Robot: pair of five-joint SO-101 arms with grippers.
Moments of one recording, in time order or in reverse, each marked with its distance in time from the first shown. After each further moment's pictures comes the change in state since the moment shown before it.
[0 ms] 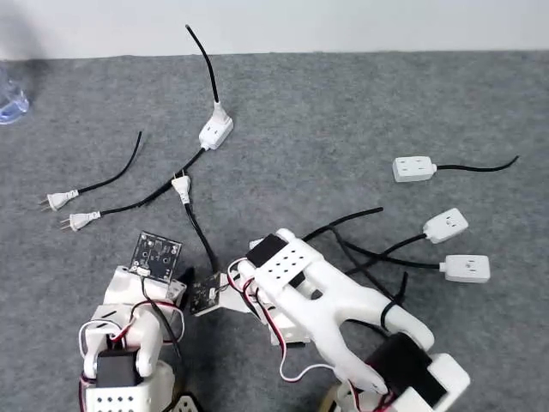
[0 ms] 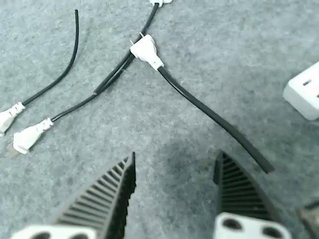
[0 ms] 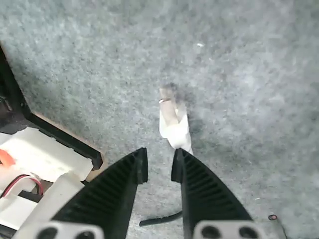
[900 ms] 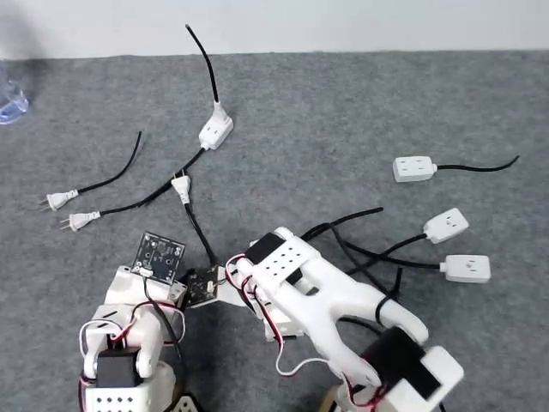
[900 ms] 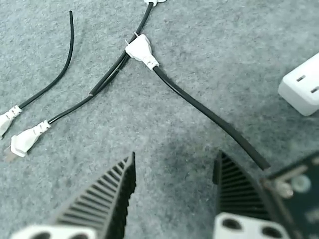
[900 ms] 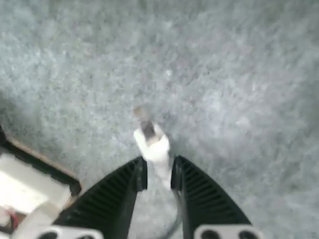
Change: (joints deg) left arm 1.5 0.0 -0.3 0.5 -0.7; right arm 0.1 3.6 -1.0 -6.7 0.3
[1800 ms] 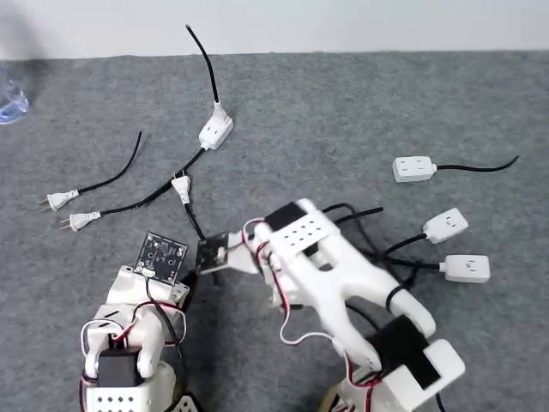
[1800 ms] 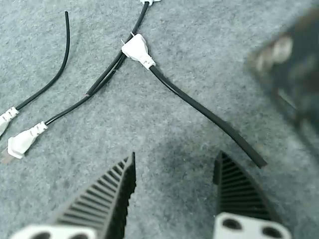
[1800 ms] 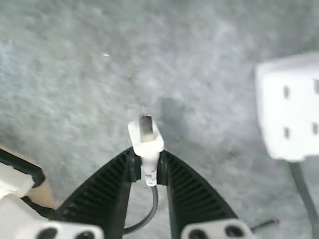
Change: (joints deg) left arm 0.2 0.0 0.1 0.0 -0.4; right arm 10.4 1.1 -8.4 0.6 7.5
